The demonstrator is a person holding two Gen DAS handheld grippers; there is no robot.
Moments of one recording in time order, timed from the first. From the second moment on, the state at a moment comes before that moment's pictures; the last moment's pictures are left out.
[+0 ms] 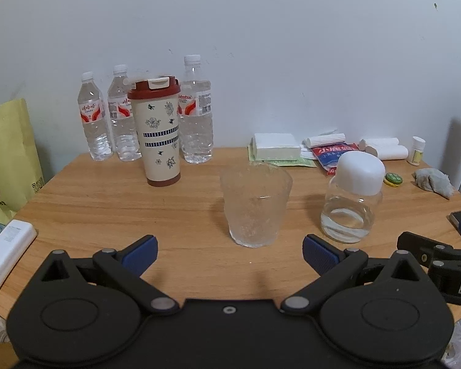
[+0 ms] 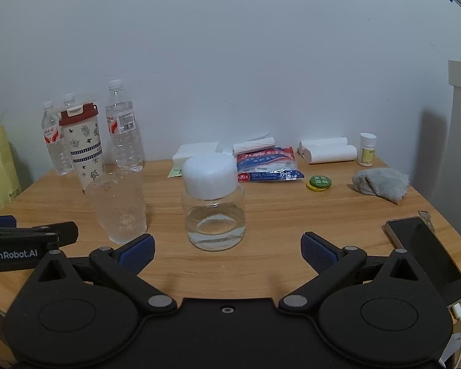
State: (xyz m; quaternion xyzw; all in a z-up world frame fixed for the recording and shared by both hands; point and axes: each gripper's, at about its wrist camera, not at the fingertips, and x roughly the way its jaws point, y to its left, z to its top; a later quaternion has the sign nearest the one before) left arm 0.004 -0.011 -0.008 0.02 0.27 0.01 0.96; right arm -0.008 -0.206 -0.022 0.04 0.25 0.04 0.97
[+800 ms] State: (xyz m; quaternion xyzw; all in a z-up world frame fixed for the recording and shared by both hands) left arm 0.016 -0.016 -0.016 0.02 0.29 0.01 0.96; right arm 0.004 -0.203 -0.031 0.03 0.25 0.05 0.97
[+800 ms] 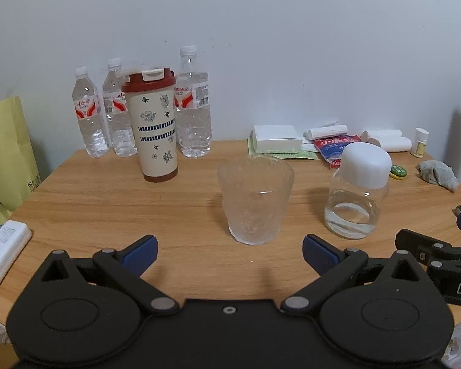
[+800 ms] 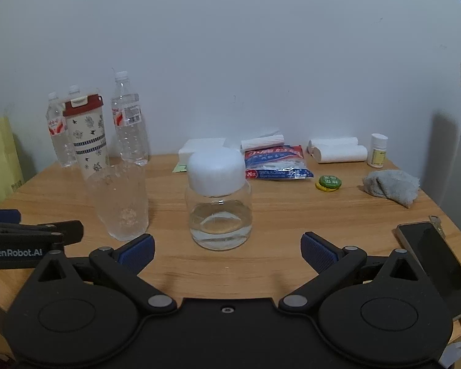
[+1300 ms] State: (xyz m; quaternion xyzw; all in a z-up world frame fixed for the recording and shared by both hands) left arm 0.035 -0.017 -0.035 0.04 0.31 0.00 0.95; right arm 0.007 -0.211 -0.028 0.02 0.21 0.09 0.97
